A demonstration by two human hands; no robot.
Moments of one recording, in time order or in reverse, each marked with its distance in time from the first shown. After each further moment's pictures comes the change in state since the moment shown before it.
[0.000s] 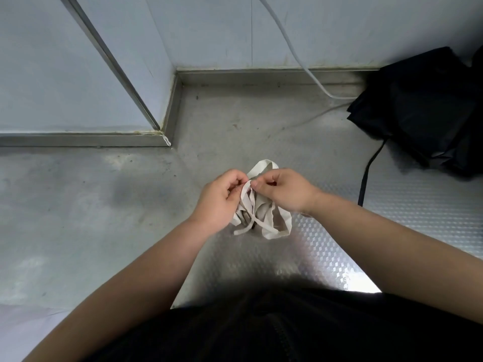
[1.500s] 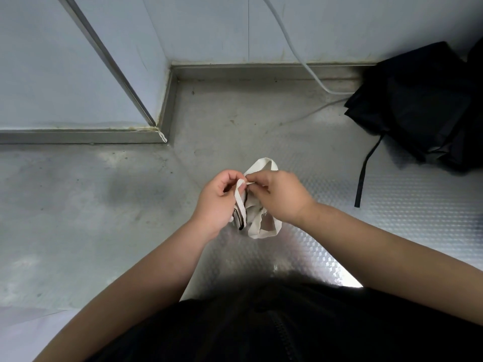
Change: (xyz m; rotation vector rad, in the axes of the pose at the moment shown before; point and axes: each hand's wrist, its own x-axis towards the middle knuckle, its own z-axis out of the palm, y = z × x) left_hand -0.007 0.005 0.011 -0.462 0.087 -0.256; right_hand -0.011 -0.004 0.018 -0.335 0.140 -0.135
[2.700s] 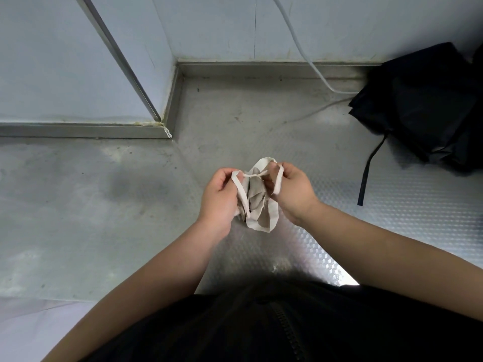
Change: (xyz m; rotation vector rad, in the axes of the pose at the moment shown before) left_hand -0.005 0.000 0.007 -0.131 0.213 -0.098; right_hand 0.007 0.014 0.017 0.684 0.238 0.371
